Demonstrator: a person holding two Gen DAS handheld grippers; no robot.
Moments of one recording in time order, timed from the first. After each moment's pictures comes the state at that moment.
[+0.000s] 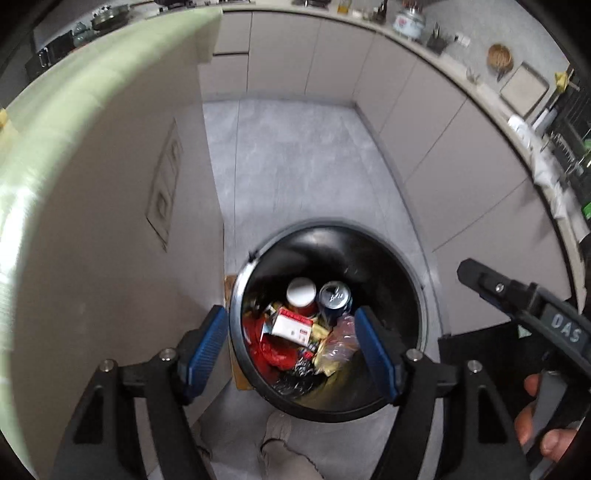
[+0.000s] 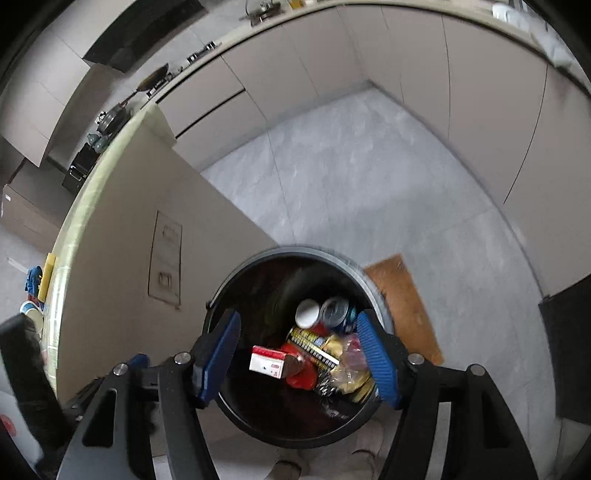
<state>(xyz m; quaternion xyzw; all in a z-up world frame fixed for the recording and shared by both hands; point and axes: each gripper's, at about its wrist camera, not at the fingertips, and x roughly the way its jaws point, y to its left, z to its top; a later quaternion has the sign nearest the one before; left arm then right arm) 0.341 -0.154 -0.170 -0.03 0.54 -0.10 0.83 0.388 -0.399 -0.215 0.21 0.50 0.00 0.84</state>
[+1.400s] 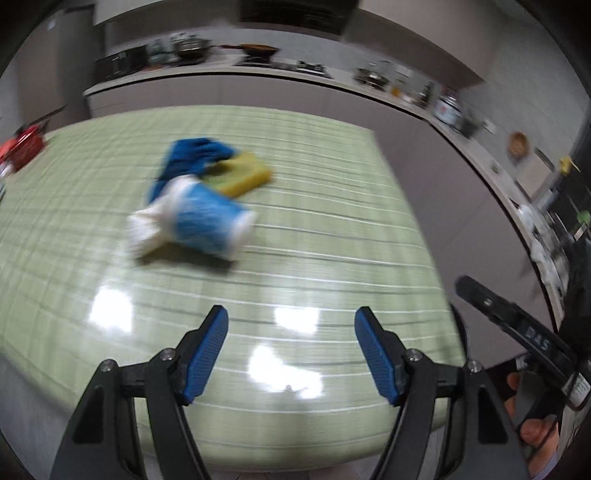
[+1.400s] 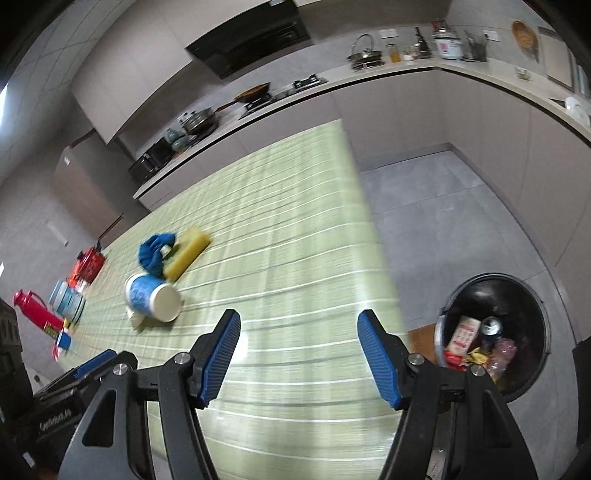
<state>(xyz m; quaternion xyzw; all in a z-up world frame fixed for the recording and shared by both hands) 0.300 0.186 -0.052 -0.09 0.46 -0.03 0.88 0.354 -0.062 -0.073 0.16 0.41 0.10 0.89</state>
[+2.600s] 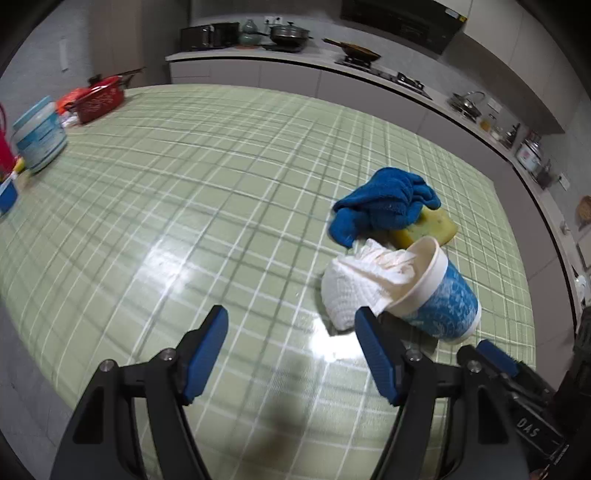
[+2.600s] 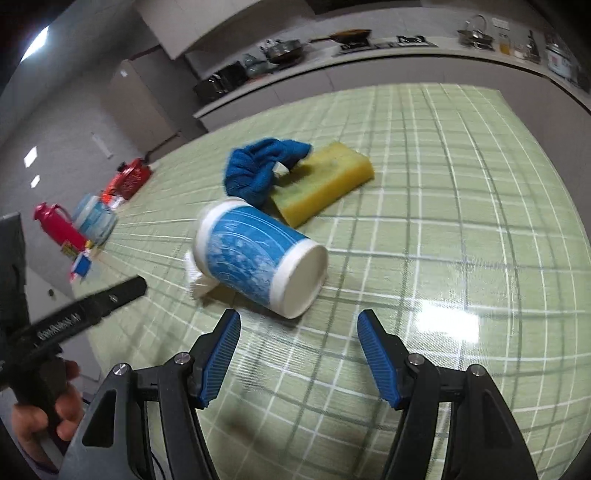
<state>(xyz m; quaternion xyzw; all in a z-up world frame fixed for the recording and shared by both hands) 0.366 0.349 -0.082 -0.13 0.47 0.08 0.87 0.431 0.142 -0.125 0.08 0.48 0.23 0.84</state>
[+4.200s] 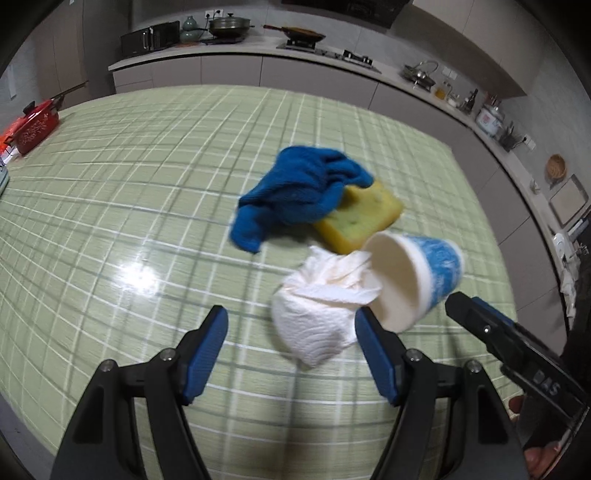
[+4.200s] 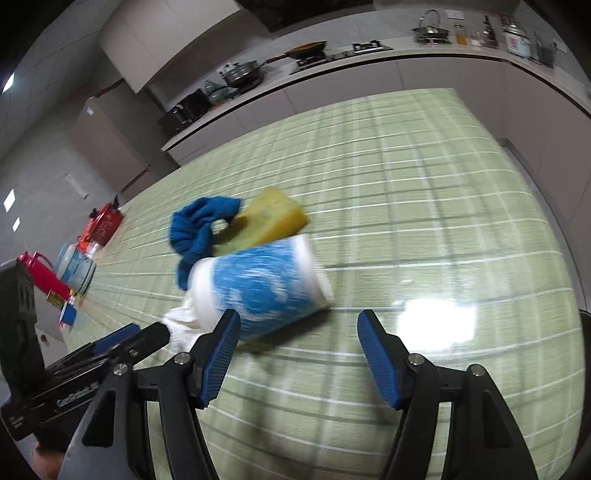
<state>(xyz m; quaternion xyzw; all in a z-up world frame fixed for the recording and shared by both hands) 0.400 0.295 -0.090 -0.10 0.49 0.00 0.86 0.467 0.105 -0.111 0.12 0.46 0.18 0.86</state>
